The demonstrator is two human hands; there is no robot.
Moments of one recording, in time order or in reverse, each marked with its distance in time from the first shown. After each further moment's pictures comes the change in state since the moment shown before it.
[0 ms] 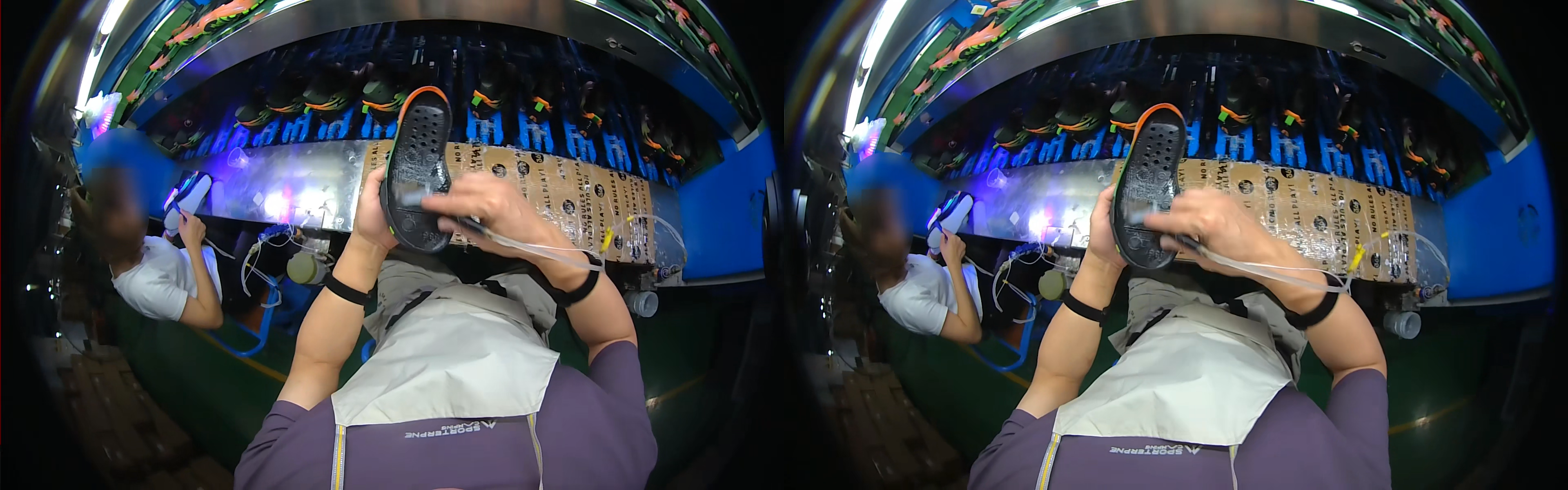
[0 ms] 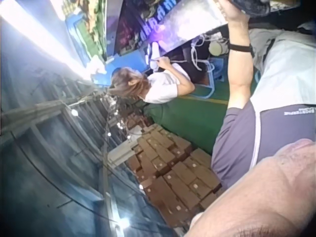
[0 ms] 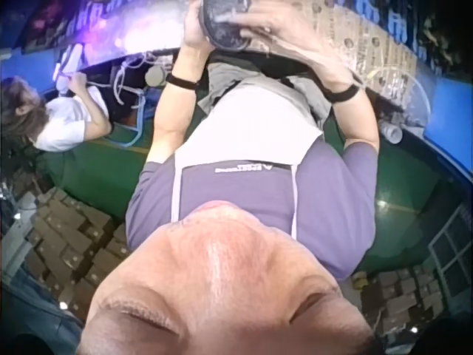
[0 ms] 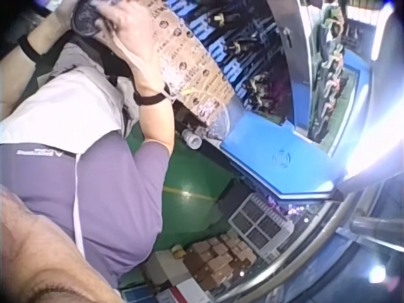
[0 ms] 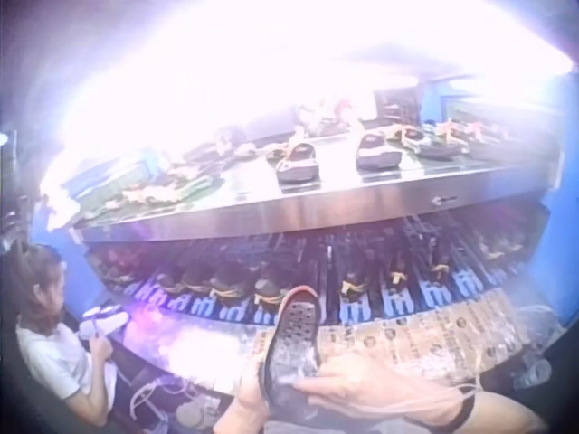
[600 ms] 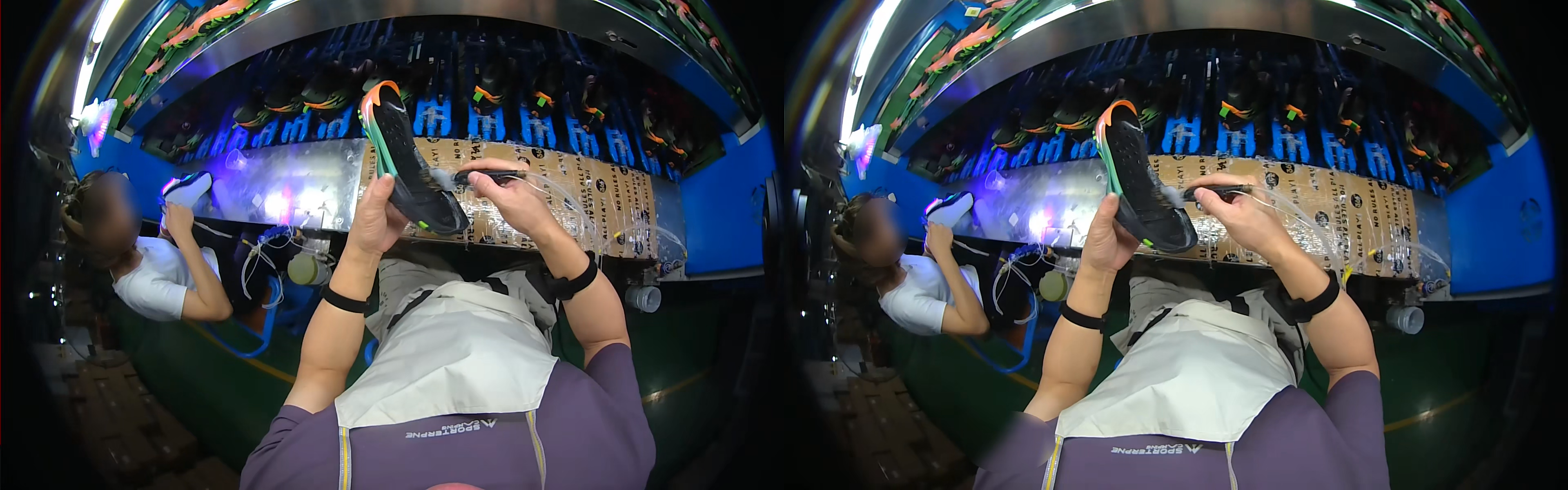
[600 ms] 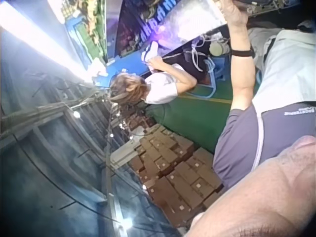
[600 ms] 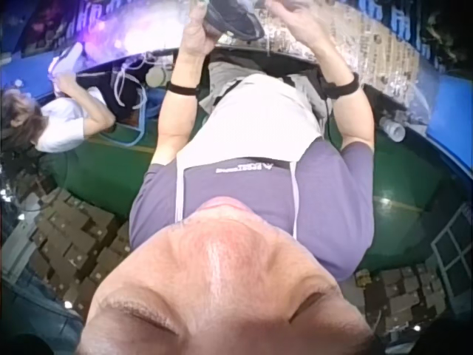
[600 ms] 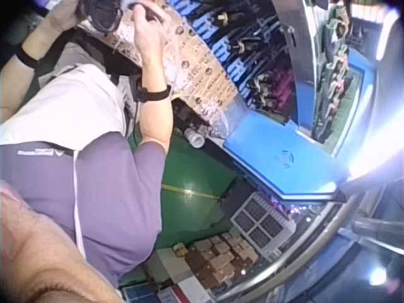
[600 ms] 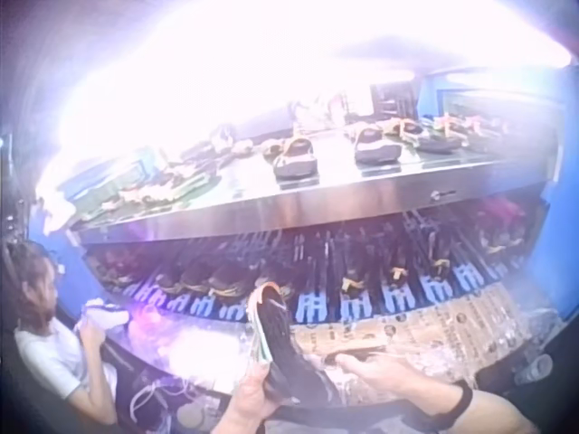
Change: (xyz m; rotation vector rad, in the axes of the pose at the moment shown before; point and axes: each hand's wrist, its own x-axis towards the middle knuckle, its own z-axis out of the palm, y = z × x) left_hand -0.016 -0.004 -0.008 0.311 0.028 0.165; right_hand -0.028 0.029 0.021 0.538 0.282 0.793
